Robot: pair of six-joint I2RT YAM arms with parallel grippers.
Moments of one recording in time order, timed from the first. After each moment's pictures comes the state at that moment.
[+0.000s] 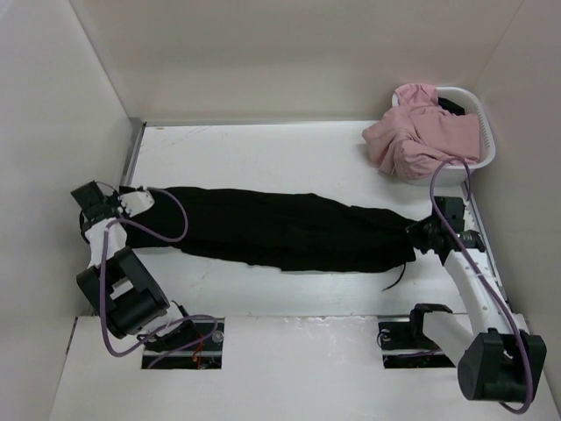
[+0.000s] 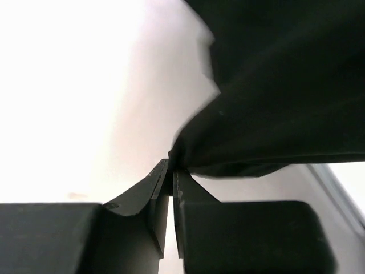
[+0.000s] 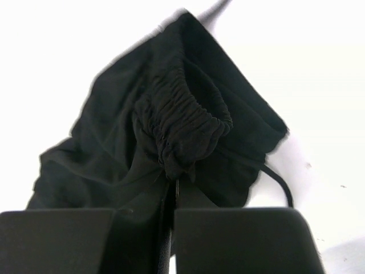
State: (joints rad) left arm 0.62 1.38 0.82 -0.15 0.07 1.58; right arm -0.06 0.93 0.62 -0.61 0.08 1.00
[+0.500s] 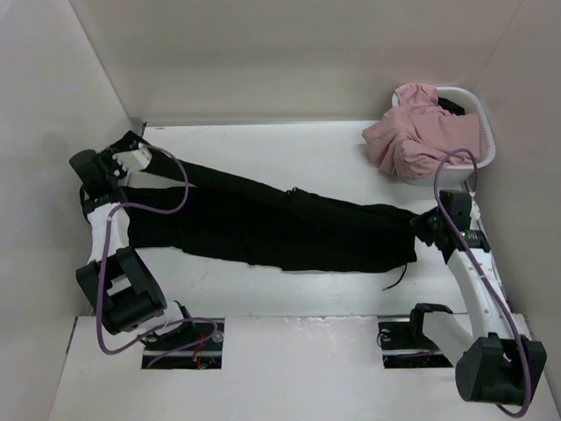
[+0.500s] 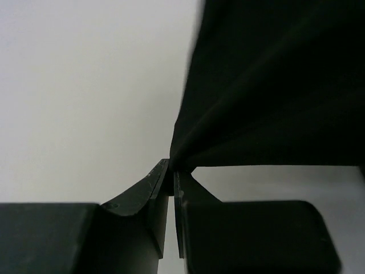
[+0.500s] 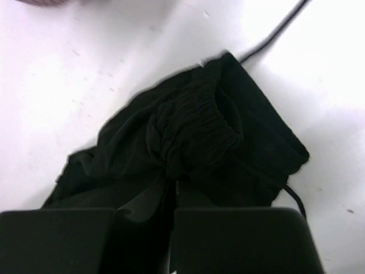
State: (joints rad) left arm 0.48 1.42 1.03 0.13 0.11 1.36; right arm -0.10 0.95 0.71 -0.57 0.07 0.92
